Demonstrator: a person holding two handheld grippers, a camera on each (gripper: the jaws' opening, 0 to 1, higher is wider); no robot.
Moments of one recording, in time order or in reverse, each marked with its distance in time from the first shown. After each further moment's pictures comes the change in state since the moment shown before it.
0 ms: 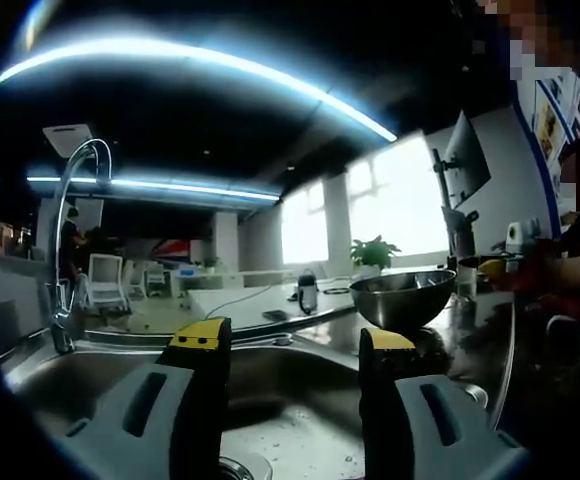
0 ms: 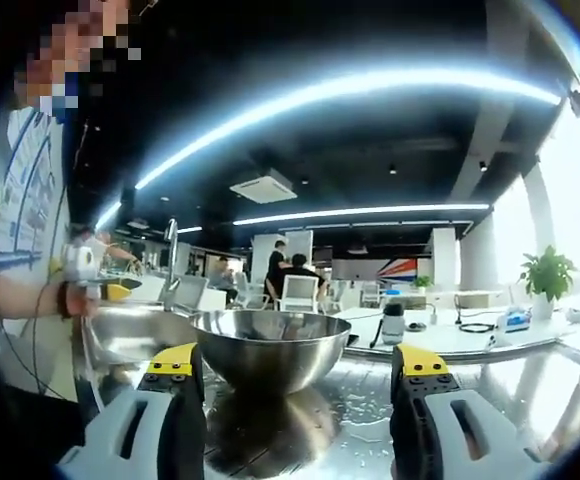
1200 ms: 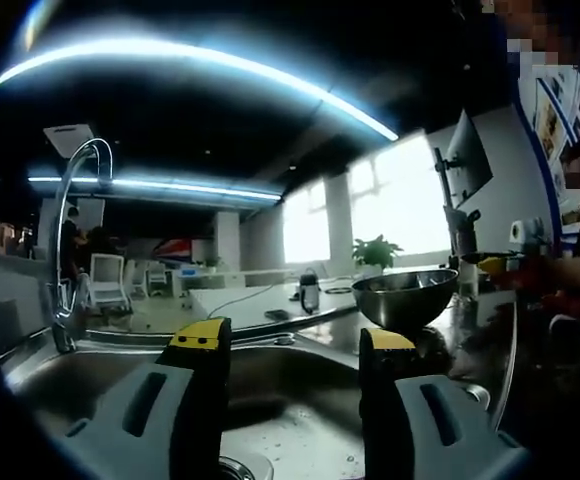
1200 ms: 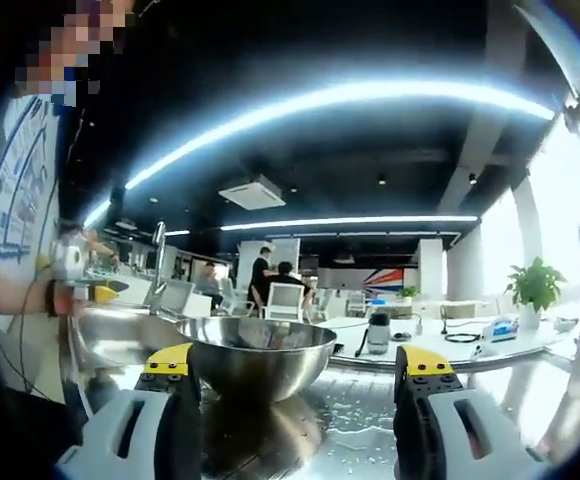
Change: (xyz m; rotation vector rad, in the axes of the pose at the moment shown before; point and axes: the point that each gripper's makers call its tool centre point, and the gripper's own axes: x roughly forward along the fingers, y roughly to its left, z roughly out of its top) left arm 0.001 0.000 0.001 0.006 0.002 0.002; right arm -0.002 -0.011 0.008 -0.011 -0.035 -0.061
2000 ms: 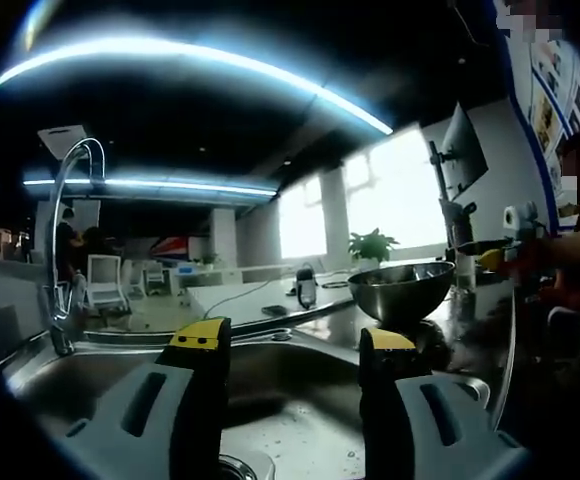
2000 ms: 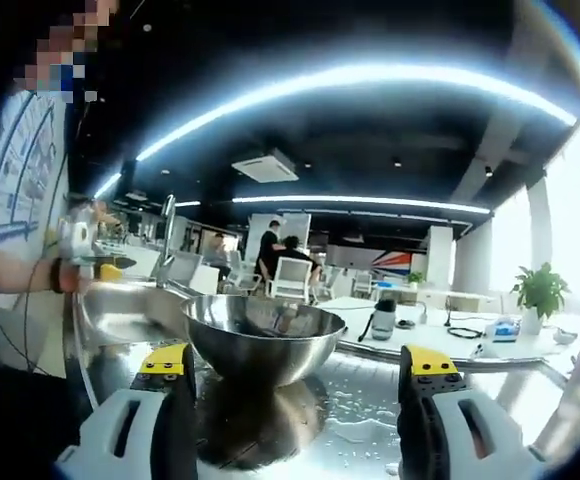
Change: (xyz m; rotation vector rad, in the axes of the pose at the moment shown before) left arm 0.002 -0.002 -0.004 0.013 0.022 -0.012; right arm 0.003 0.013 -0.009 -0.084 0.103 0.046
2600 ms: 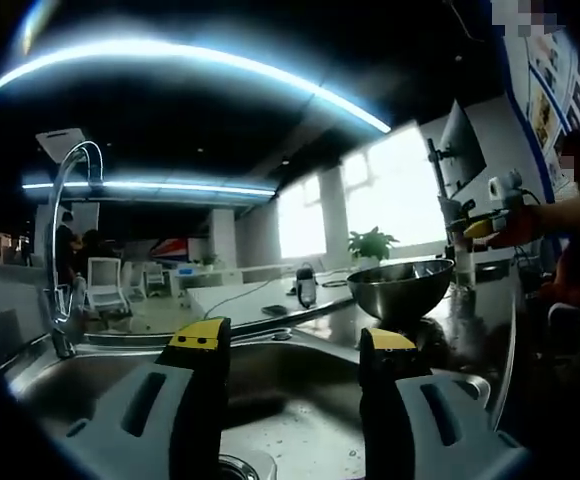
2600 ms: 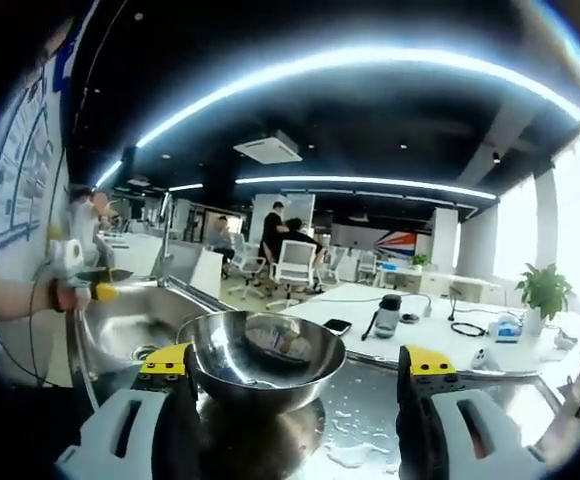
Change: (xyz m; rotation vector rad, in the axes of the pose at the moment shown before) left arm -0.001 -0.003 0.001 0.011 -0.002 -0.004; right arm 0.019 -0.005 0.039 0.012 0.098 0.019
